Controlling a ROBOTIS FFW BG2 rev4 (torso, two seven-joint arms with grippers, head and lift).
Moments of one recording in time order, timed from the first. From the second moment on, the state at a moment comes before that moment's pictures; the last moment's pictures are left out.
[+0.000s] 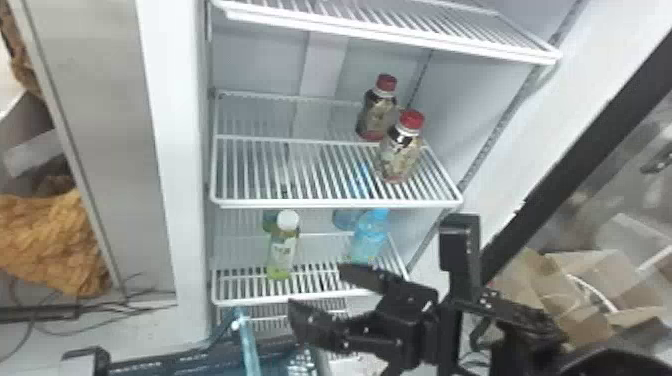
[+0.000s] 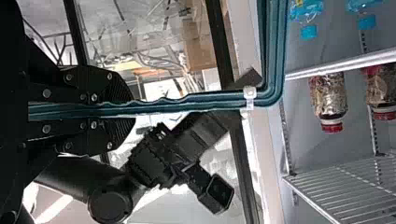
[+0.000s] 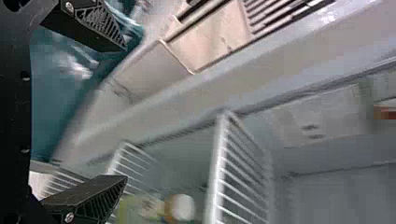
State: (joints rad) left arm 0.46 0.23 -0.07 -2.07 1.25 1.17 -0.54; right arm 0.48 -0.18 -0.11 -2.61 -0.23 1.07 0.59
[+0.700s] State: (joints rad) left arm 0.46 0.22 -0.07 -2.07 1.26 1.16 -0.54; right arm 0.68 -0.10 -0.16 -2.51 -0.23 0.31 0.37
